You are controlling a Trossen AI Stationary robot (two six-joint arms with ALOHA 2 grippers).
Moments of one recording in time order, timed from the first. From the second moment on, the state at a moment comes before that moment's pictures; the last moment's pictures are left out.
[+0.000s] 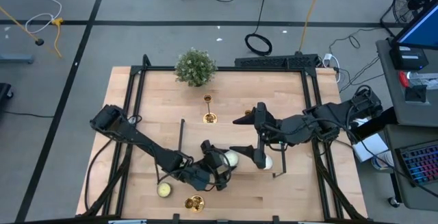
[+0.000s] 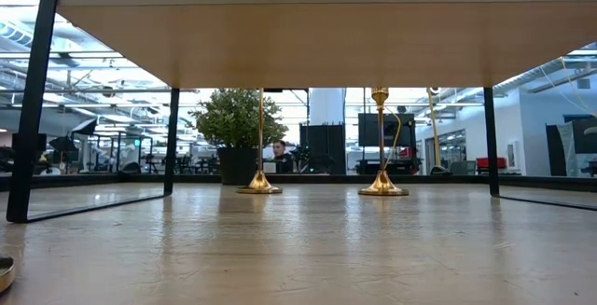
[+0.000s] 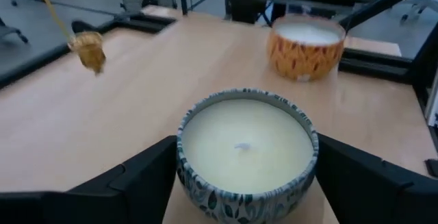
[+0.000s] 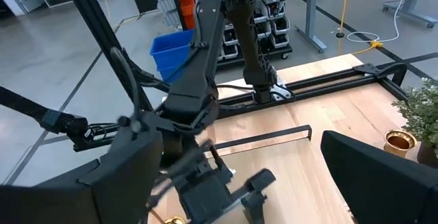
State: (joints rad) left arm -0.53 1.86 1.27 0.09 -0.81 -0.44; right arm 0.44 1.48 1.74 -0.59 0.44 0.40
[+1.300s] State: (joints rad) left arm -0.55 1.80 1.27 -0.02 -0.82 -0.48; right arm 0.41 1.48 1.74 -0.56 0.44 0.40
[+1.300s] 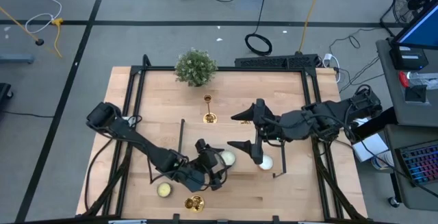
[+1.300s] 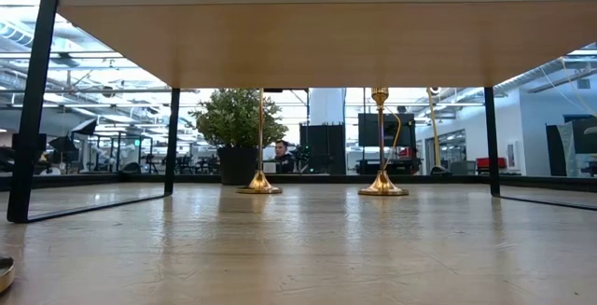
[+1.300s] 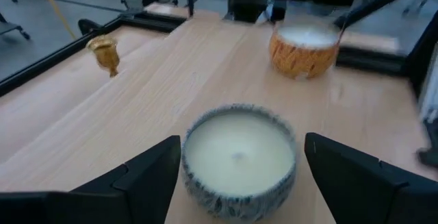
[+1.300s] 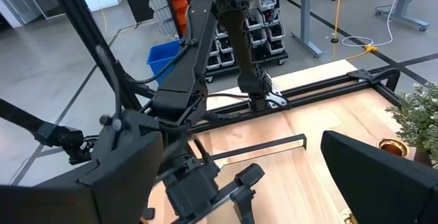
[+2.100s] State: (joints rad) left arm -0.48 1.51 1.27 -0.16 -0.79 -0.58; right arm 0.40 1.48 1.74 -0.58 0.44 0.44
